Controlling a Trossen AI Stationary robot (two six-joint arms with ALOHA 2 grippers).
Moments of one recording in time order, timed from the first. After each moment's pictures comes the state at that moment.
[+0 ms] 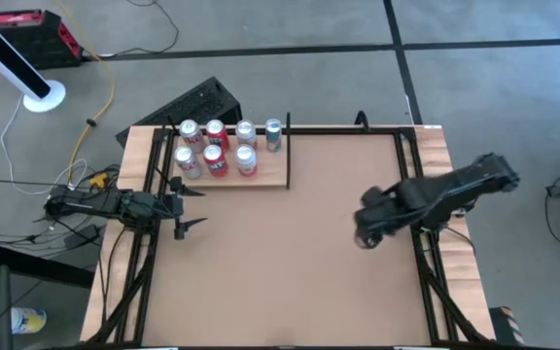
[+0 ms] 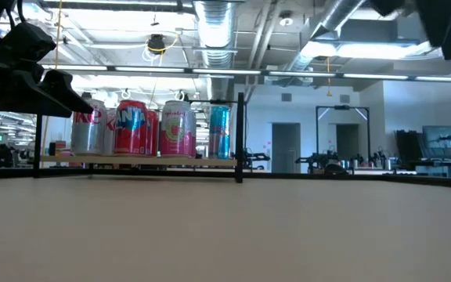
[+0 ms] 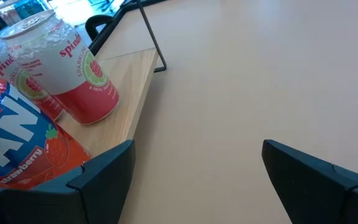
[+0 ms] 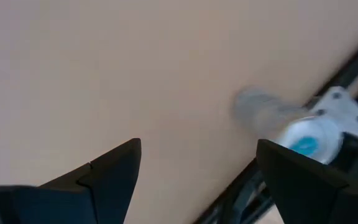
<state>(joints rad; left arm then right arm) -0.17 0.03 0.15 -0.47 -0.40 0.18 0.33 1.35 1.34 -1.57 0.08 1.24</state>
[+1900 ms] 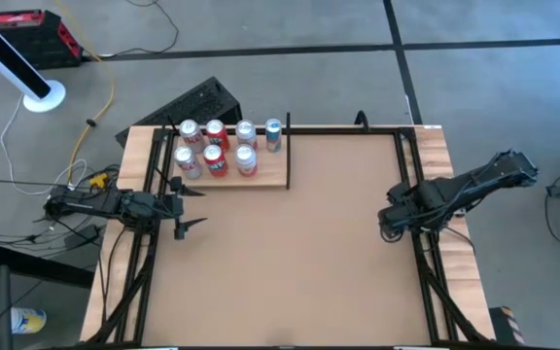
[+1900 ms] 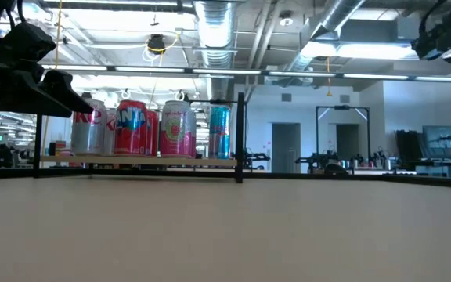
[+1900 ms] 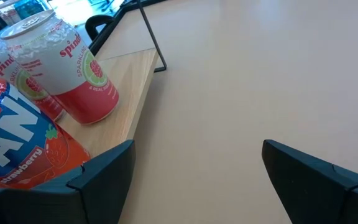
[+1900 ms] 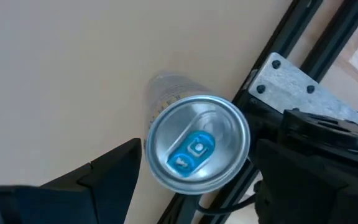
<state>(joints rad) -0.17 0.03 0.15 -0.47 -0.40 0.18 0.33 1.05 0.91 -1.57 0.11 1.38</state>
